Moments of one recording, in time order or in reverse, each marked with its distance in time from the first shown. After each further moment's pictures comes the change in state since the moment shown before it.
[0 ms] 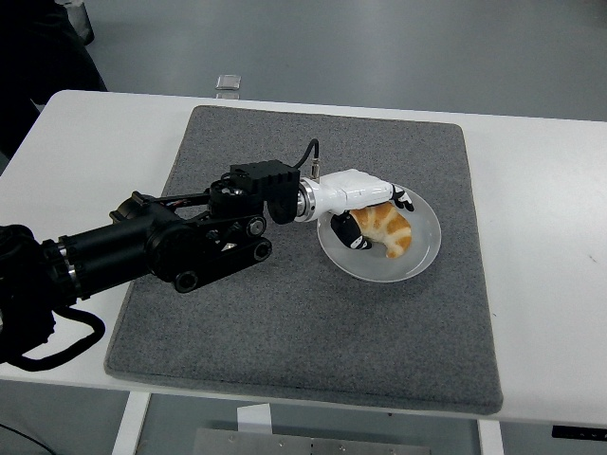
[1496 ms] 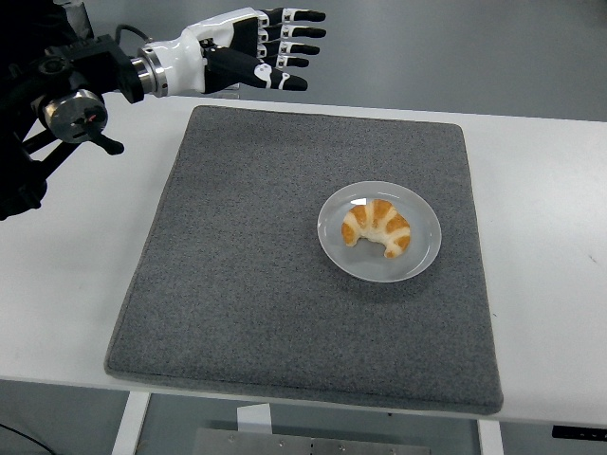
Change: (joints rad) left arm -0.021 0.453 -0.346 -0.119 -1.281 -0.302 0.094; right arm 0.000 0.000 0.000 0.000 0.000 0.000 0.000
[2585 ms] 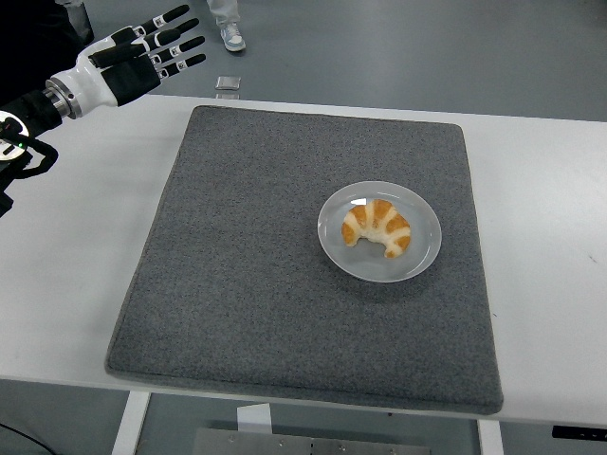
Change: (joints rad) left arm 0.070 -0.028 0.002 0.495 -0.610 -0.222 0.081; right arm 0.000 0.000 0.000 0.000 0.000 0.000 0.000
